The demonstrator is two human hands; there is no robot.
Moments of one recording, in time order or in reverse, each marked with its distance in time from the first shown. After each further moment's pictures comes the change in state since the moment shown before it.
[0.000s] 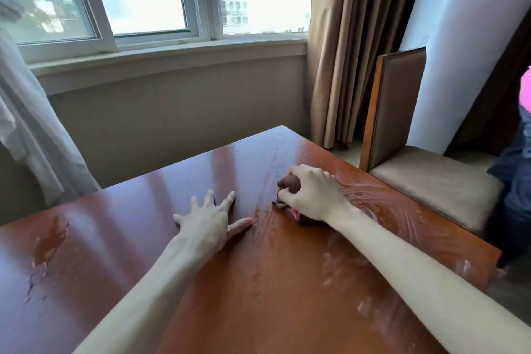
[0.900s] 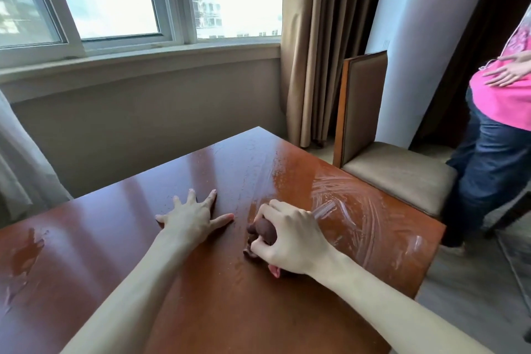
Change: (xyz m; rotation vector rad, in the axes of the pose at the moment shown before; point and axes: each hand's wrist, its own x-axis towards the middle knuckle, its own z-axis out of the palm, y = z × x) left_hand 0.005 -0.004 0.000 0.017 -0.008 -0.003; right_hand -0.101 -0.051 -0.011 0.030 -0.025 -0.104
